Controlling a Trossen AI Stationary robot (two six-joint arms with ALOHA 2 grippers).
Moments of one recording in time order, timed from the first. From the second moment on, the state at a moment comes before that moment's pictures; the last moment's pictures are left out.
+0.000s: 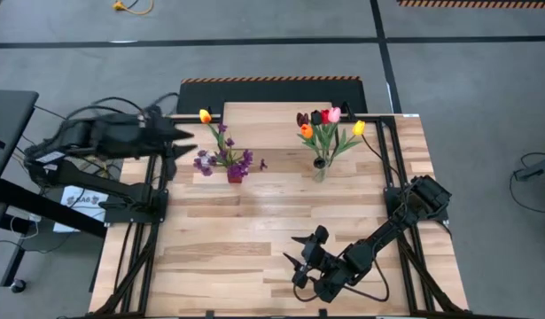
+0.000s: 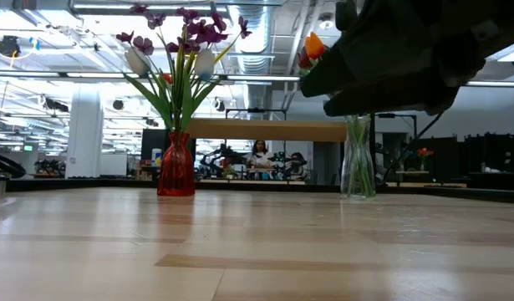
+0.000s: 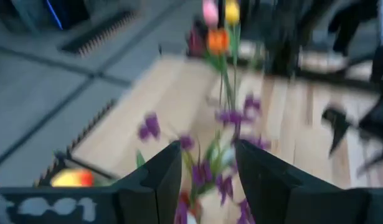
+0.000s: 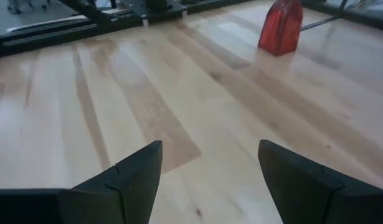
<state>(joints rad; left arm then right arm) -0.01 0.91 1.47 -1.03 -0.36 -0.17 0.72 1.94 1.07 0.00 0.99 0.81</state>
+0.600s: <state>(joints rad) -0.44 0.51 0.92 -0.58 -0.60 -0.18 0.70 1.56 1.13 -0.18 1.10 0.58</state>
